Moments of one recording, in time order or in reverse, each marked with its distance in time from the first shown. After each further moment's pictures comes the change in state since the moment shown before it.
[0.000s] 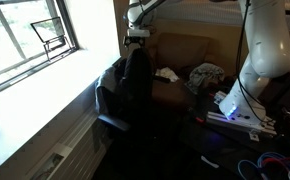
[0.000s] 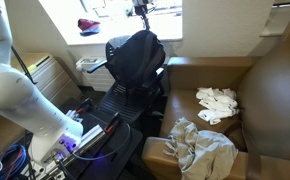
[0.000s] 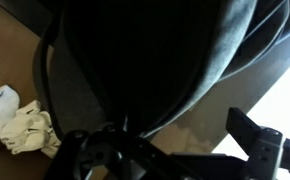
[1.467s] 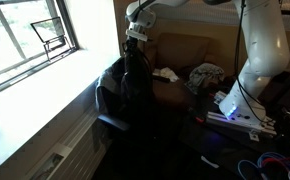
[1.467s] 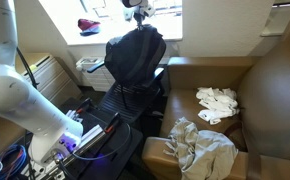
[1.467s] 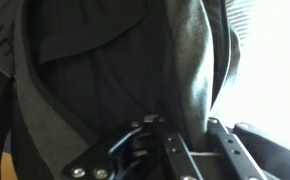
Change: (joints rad) arm -0.126 0.069 0.141 0.039 0.418 -0.069 -0.165
